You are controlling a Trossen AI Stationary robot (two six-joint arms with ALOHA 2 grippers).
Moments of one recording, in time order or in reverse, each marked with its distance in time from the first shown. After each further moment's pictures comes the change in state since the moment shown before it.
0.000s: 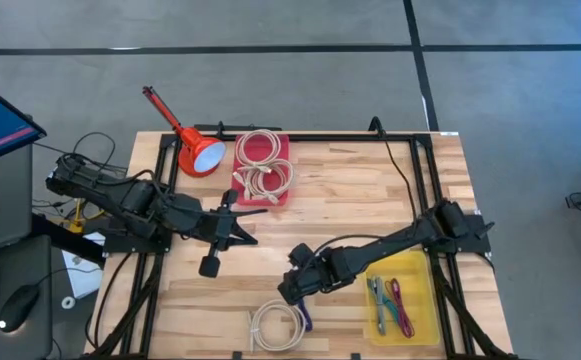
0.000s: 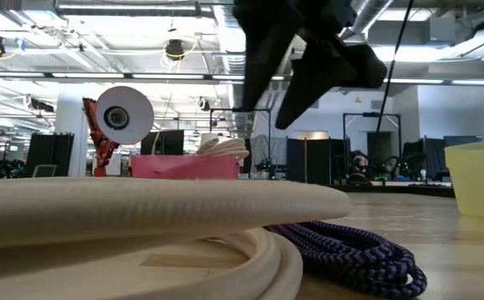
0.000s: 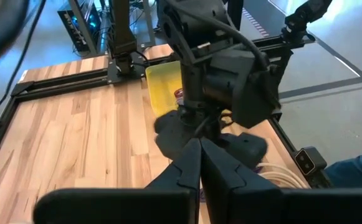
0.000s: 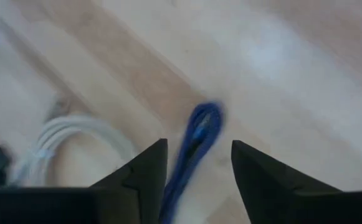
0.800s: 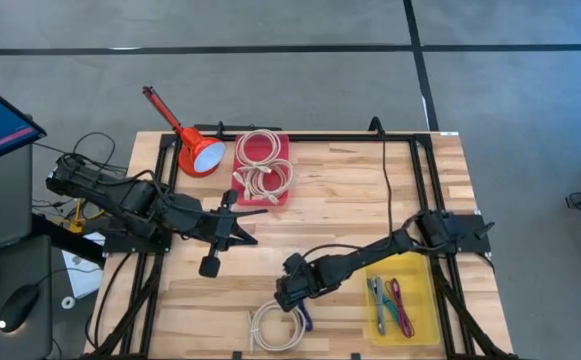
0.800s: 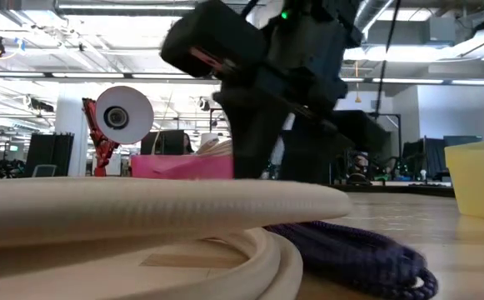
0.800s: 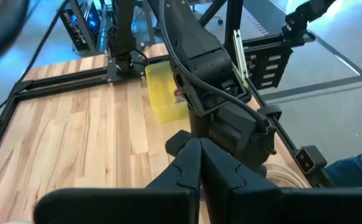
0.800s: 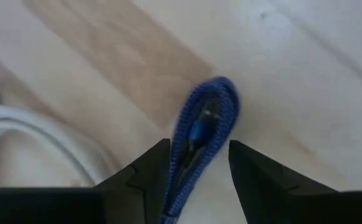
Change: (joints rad) left arm 0.000 0.000 -0.003 -0.002 0.000 0.000; right arm 0.000 0.158 0.000 0.098 -0.117 0.024
